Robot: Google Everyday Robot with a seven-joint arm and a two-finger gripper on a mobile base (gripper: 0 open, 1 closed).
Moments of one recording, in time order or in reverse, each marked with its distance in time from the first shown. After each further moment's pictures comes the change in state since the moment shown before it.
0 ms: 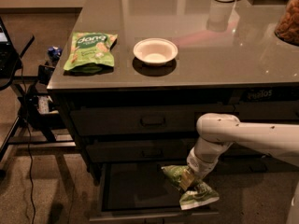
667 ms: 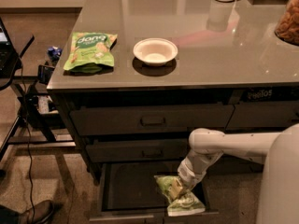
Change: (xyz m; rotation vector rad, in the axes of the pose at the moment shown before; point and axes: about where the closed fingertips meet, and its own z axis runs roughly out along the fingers) arm -0.018 0.001 0.079 -0.109 0.007 0.075
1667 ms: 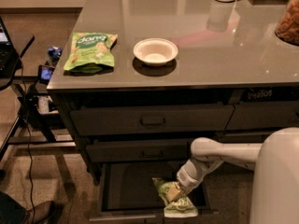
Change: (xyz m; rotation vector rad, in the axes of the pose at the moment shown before) arm -0.020 -0.018 0.051 -0.101 -0.049 0.028
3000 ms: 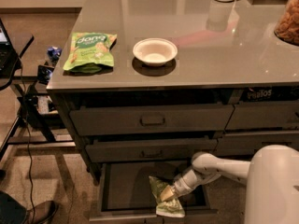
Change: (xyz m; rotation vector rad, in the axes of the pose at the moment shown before) arm -0.044 -0.043 0.078 -0.138 -0.171 0.030
